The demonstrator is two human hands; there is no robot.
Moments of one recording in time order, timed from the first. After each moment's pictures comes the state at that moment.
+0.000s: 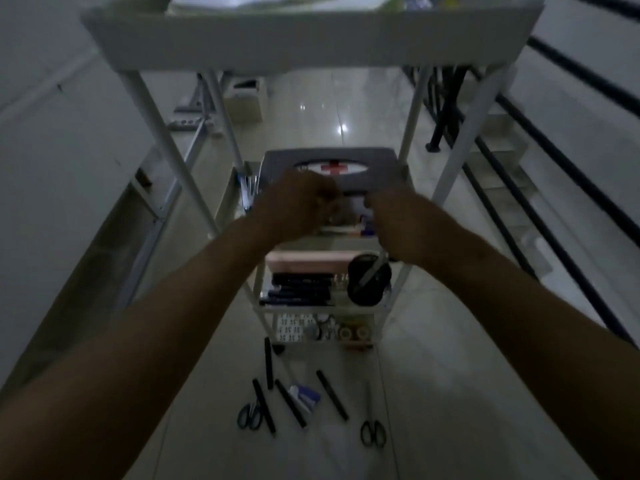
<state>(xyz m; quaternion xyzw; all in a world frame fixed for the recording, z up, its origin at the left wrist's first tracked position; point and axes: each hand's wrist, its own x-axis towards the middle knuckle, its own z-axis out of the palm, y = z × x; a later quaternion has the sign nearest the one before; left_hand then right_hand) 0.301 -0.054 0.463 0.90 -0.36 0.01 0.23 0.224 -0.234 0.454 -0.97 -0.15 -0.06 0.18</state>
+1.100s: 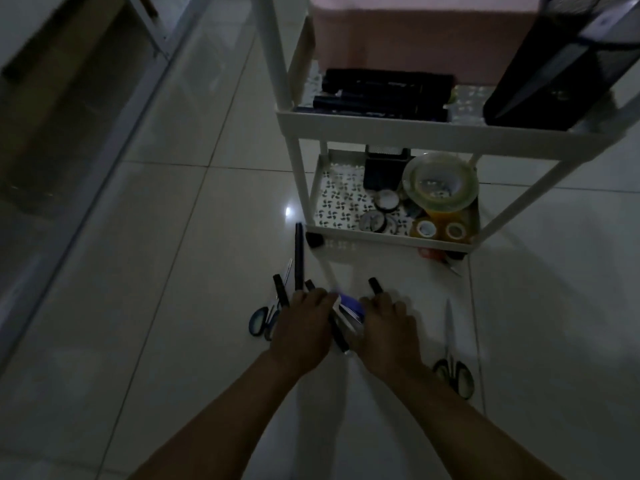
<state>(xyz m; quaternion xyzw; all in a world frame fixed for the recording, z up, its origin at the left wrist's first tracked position) 0.126 0.072 -0.057 0.96 -0.17 -0.18 0.15 0.099 -0.083 -0.069 -0.97 0.05 0.17 0.13</state>
